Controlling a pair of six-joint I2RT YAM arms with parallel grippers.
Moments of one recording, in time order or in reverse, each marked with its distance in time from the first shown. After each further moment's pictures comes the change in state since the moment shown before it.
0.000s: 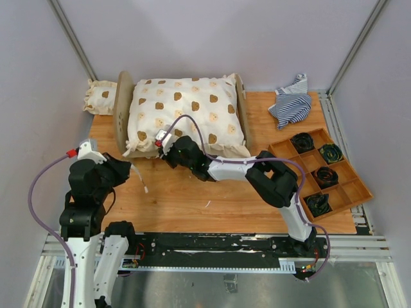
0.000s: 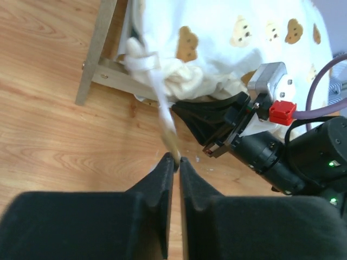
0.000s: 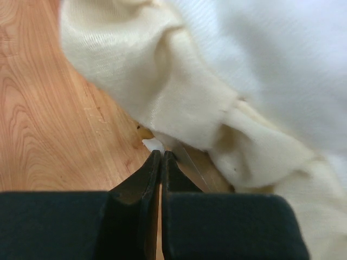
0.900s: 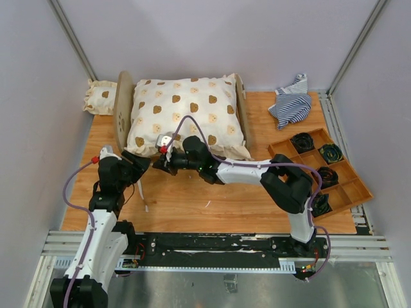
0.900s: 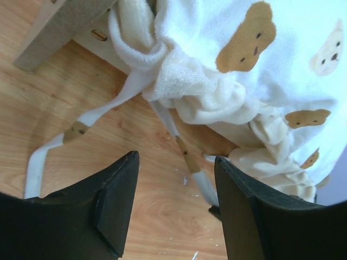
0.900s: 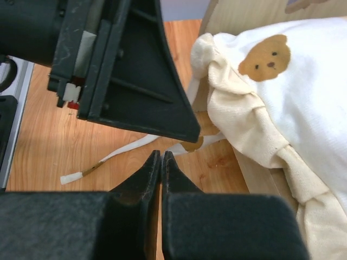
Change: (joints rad) left arm -0.003 0.174 -0.470 0.563 0.038 -0.329; right arm 0.025 -0.159 -0.120 0.058 -0.341 0.041
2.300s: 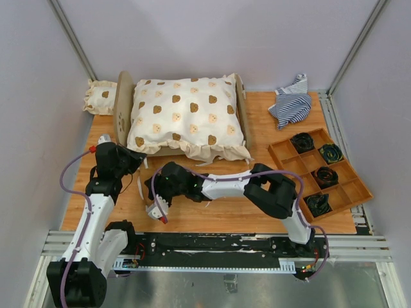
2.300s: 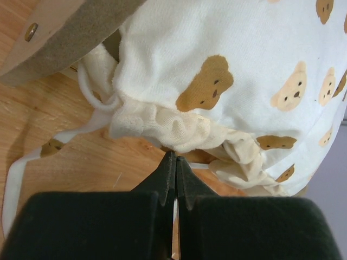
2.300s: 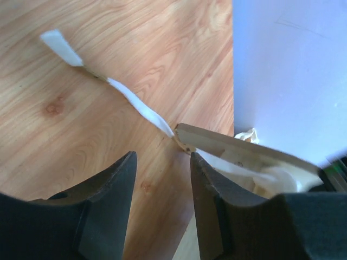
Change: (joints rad) left arm 0.021 0.171 0.167 -0.034 0.029 -0.054; right arm 0.149 0.081 0.032 -0.281 0.002 -1.386
